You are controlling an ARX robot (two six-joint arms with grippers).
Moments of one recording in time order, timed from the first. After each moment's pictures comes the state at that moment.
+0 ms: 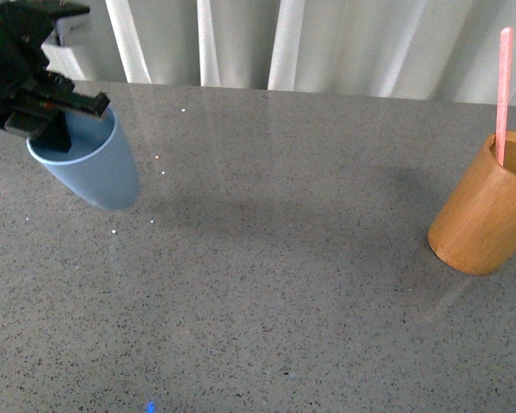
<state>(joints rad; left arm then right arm) -0.10 1.96 1.35 -0.52 -0.02 0.24 0.00 0.00 0.02 0.00 0.00 0.00</state>
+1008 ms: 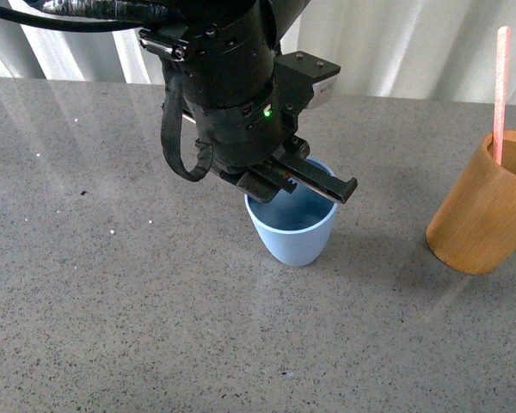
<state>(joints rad) -0.53 2.11 1.44 -0.47 -0.02 0.14 0.00 0.00 0.02 0.00 0.00 0.00</state>
